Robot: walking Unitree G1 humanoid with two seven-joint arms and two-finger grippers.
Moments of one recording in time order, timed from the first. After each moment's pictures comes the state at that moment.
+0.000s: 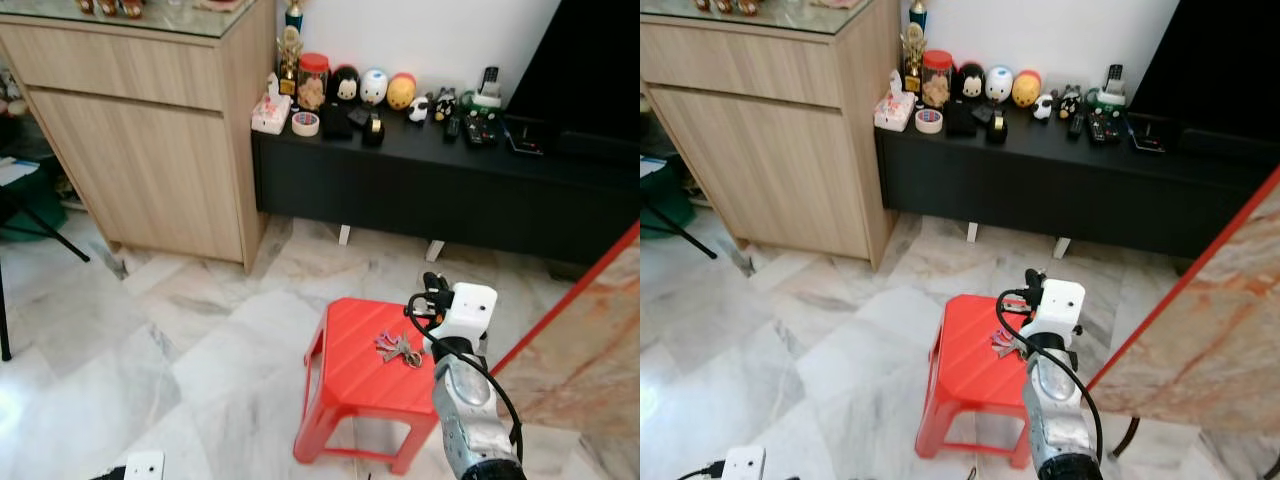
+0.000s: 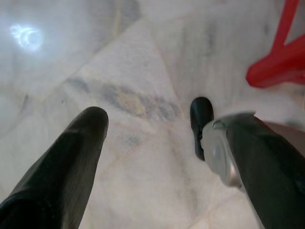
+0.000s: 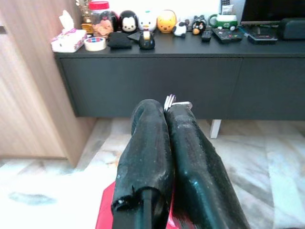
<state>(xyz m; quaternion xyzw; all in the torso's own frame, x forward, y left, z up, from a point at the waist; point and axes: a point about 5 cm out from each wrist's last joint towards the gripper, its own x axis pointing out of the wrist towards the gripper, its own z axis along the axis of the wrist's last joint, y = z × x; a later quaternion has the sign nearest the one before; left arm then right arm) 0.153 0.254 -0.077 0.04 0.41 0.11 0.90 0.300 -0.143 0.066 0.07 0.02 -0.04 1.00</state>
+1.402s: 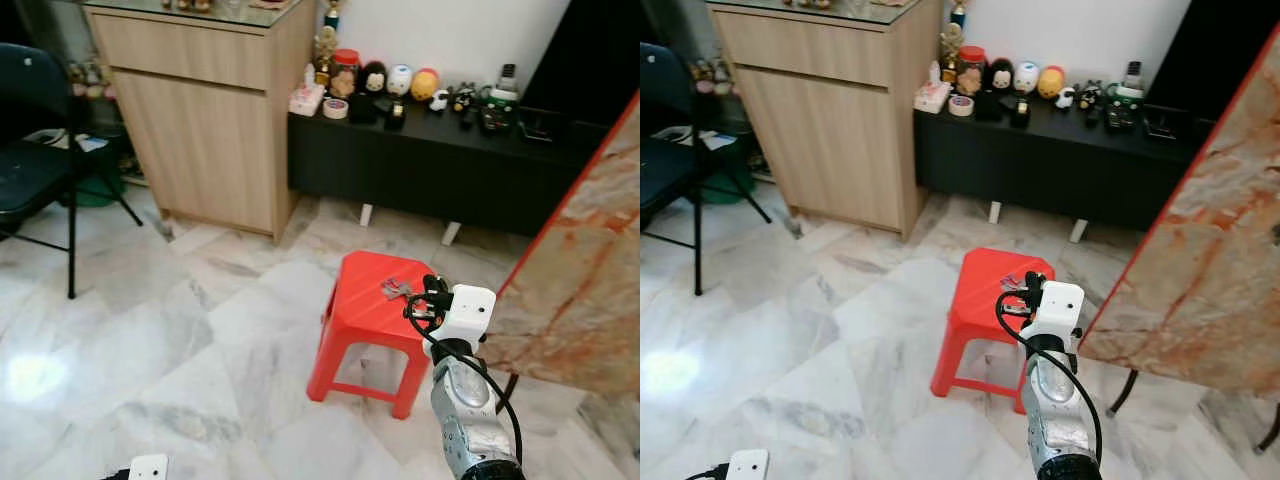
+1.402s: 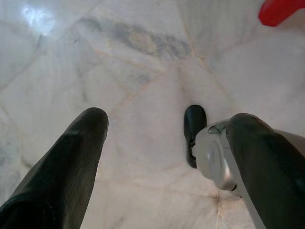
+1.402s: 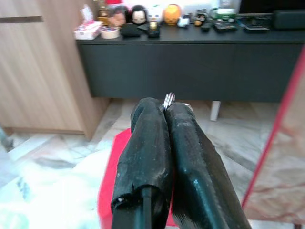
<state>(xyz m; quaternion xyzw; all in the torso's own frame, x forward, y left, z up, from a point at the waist) 0.149 0.251 -0.081 0.04 0.42 0.12 0.90 0.302 -0.139 0.067 0.07 0.02 -0.03 1.00</state>
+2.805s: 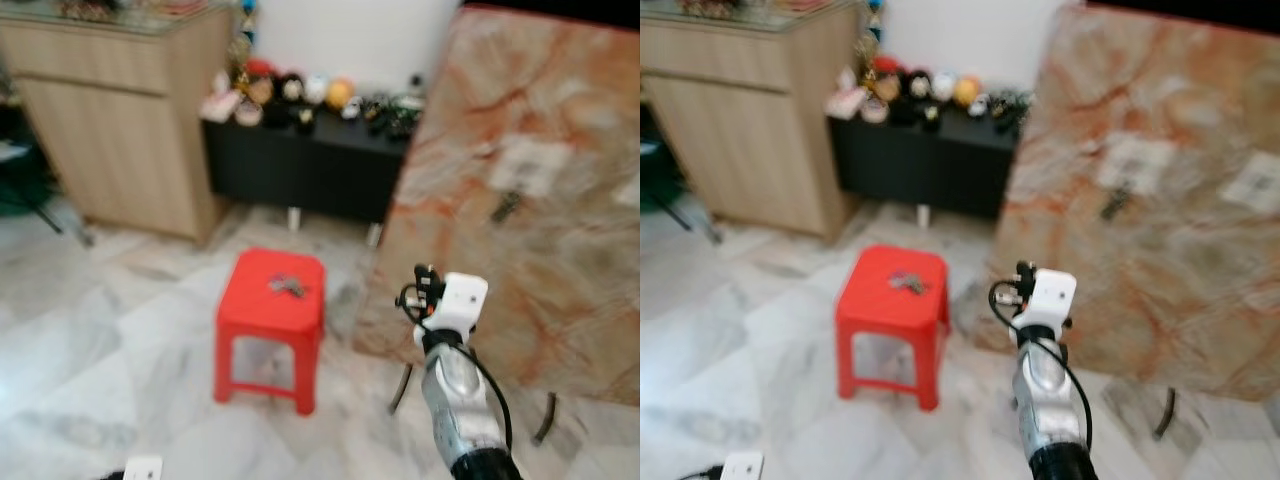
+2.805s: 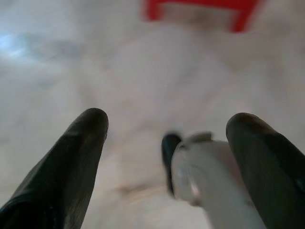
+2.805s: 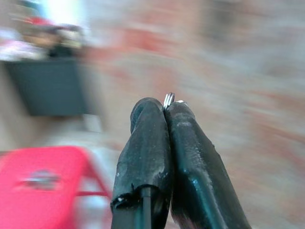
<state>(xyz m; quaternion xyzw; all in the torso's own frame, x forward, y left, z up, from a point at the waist) 0.153 0.235 -0.084 0.04 0.42 0.10 0.90 0.306 -0.154 0.064 0.07 0.03 -0.06 1.00</state>
